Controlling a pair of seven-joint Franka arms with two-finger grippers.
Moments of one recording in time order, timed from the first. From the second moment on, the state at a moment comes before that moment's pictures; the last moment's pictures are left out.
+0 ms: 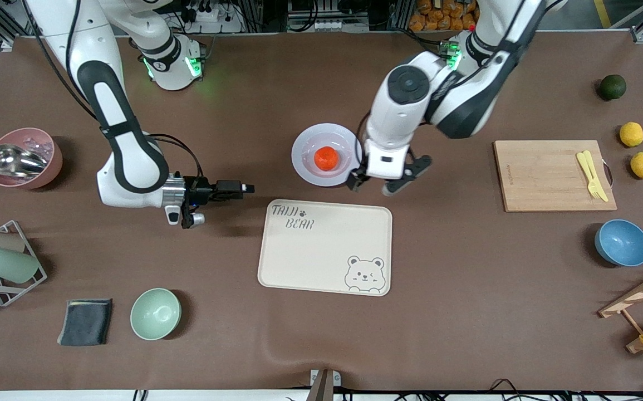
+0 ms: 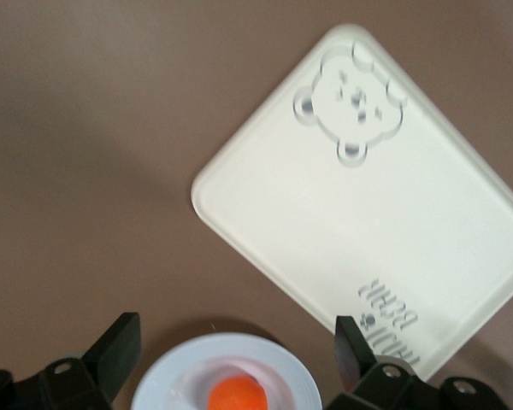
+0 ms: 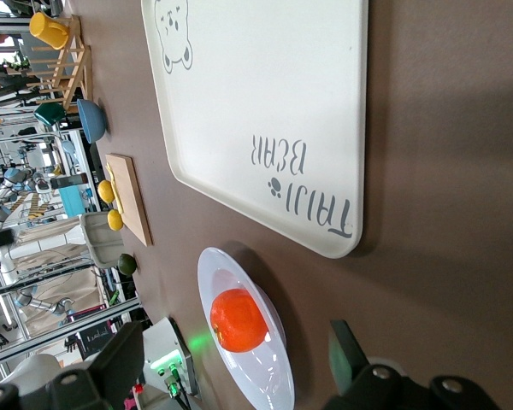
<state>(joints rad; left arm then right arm) -0.28 0.26 -0.37 -1.81 0.11 2.15 -1.34 0.28 0.43 -0.03 -2.10 1.30 2.03 -0.67</state>
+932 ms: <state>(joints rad) 0.09 0.17 -0.32 -1.44 0.08 1.64 -0.49 0.42 0.49 -0.03 -2.18 1.50 2.09 -0.86</state>
